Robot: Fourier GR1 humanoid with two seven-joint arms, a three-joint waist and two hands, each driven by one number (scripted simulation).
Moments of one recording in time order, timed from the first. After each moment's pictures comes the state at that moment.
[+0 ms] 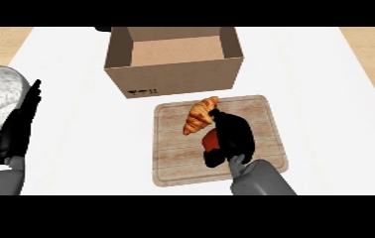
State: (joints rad) left arm -0.11 0.42 0.10 -1.32 -0.15 0.15 0.07; right arm -0.31 -0.02 0.52 -1.41 0.86 0.15 0.81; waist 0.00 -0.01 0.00
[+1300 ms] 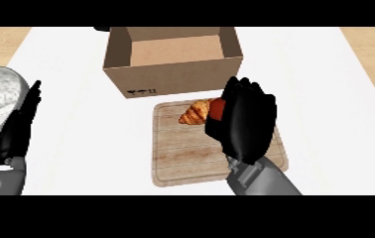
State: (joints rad) left arm -0.11 0.40 0.13 -1.32 -0.19 0.14 0.06; right arm -0.46 -0.01 0.54 -1.68 1.46 0.10 1.10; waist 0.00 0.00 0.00
